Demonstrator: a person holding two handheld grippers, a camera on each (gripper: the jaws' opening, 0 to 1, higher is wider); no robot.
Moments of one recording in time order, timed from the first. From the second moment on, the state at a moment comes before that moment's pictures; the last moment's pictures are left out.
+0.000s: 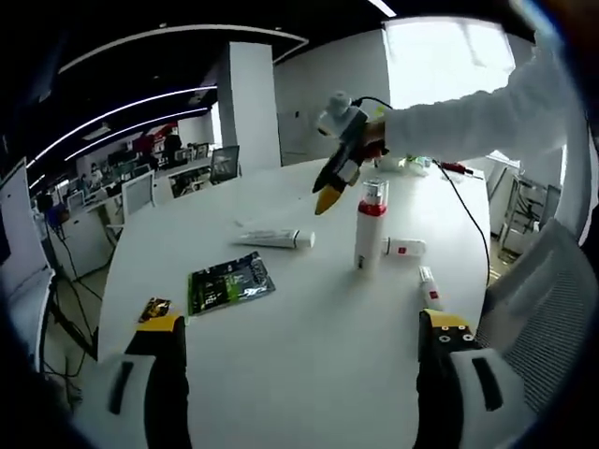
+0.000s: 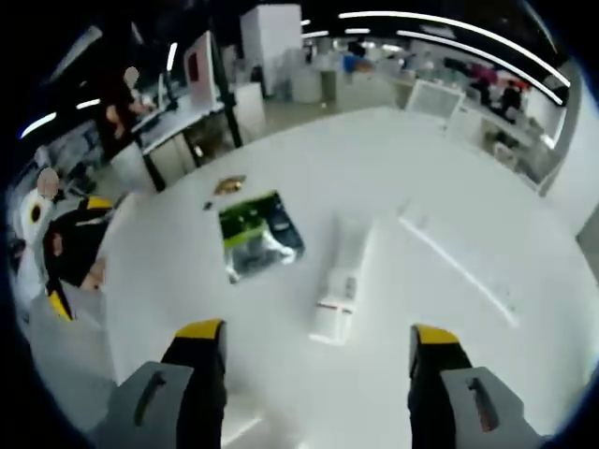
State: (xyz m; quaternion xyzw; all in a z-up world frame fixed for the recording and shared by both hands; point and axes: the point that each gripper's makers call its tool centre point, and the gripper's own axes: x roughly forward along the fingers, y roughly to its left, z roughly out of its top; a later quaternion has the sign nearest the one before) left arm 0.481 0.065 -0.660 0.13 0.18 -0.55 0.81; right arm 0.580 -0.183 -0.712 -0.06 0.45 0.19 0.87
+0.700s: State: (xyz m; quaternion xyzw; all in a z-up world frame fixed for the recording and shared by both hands) left arm 0.474 0.061 -0.662 0.14 0.19 -0.56 0.80; right arm 0.622 -0.184 -0.782 -0.09 0.54 0.16 0.82
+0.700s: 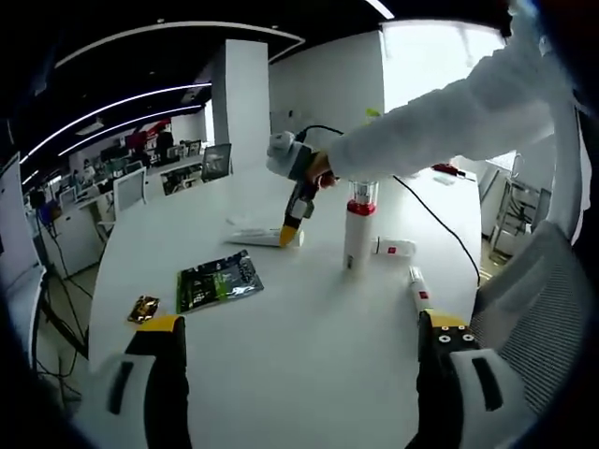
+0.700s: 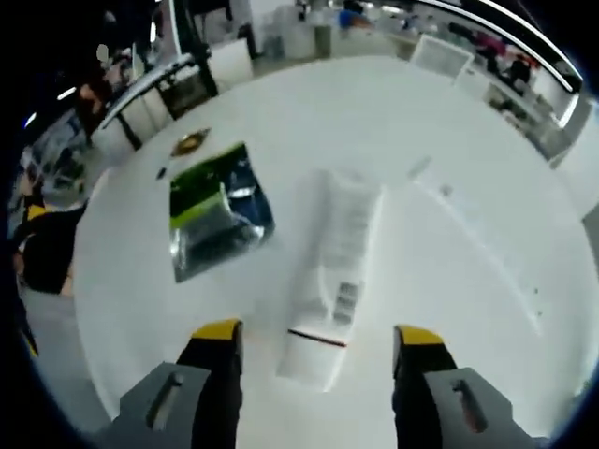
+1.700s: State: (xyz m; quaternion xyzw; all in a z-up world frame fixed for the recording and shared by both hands) left arm 0.475 0.060 -0.660 0.12 0.19 -0.56 0.80; right arm 0.633 -0.187 -0.799 -0.11 0.57 0.14 0.80
